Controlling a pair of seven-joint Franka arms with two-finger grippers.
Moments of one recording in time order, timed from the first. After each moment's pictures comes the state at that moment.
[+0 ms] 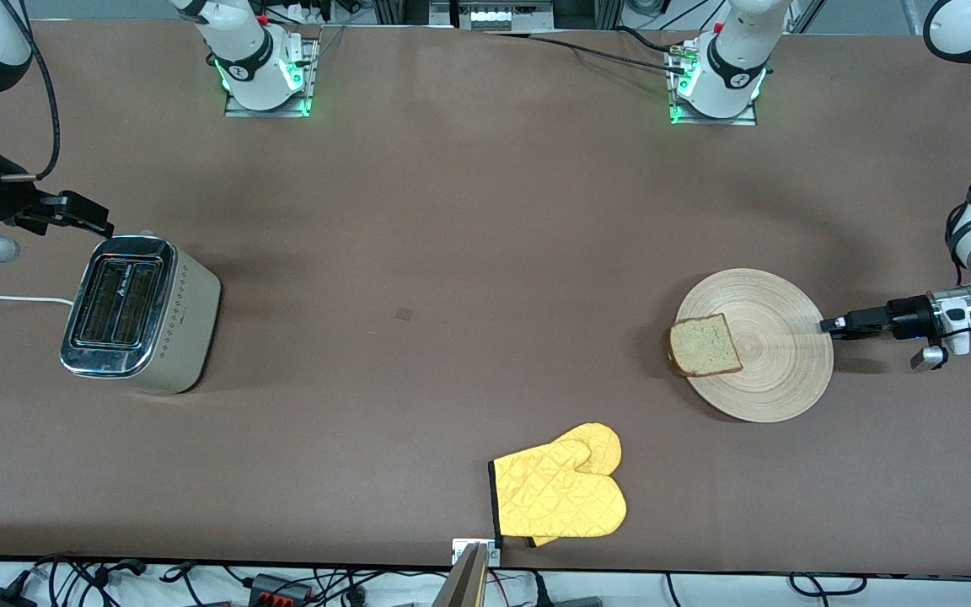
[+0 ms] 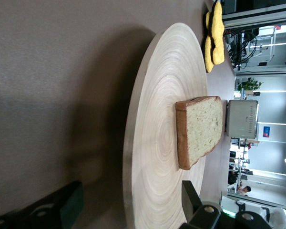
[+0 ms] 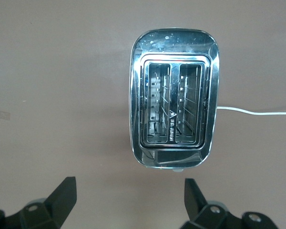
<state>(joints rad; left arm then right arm) 0.72 0.91 -0.19 -1.54 -0.77 1.73 0.89 -0.05 0.02 0.00 -1.76 -0.01 1.72 0.00</state>
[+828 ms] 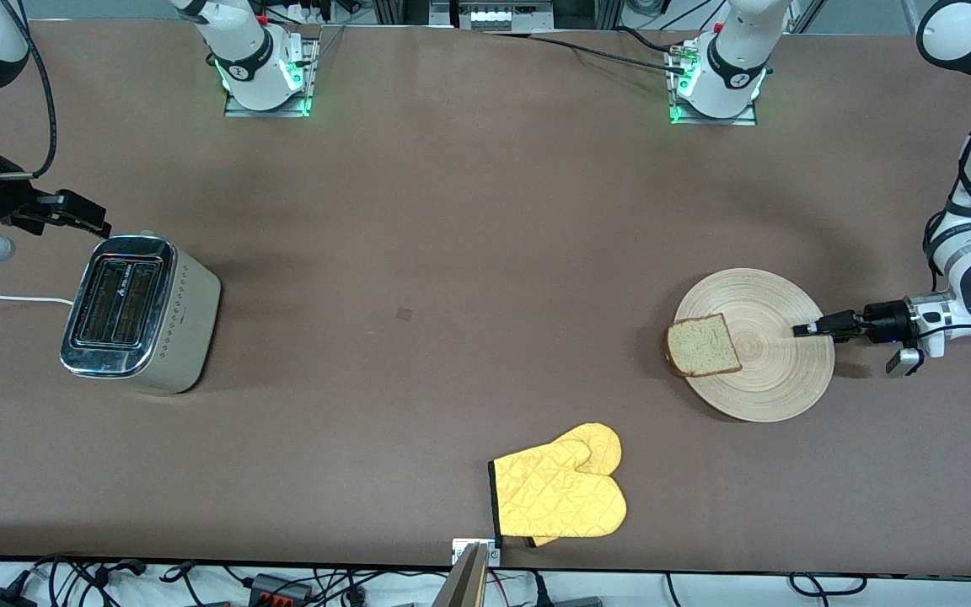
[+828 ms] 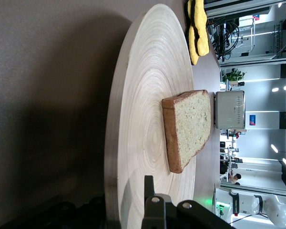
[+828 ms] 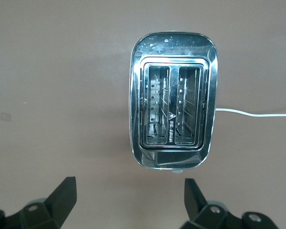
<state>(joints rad) 0.70 0.94 -0.21 -1.55 -0.81 1.72 0.97 -0.05 0.02 0.00 -1.75 -0.01 1.72 0.00</state>
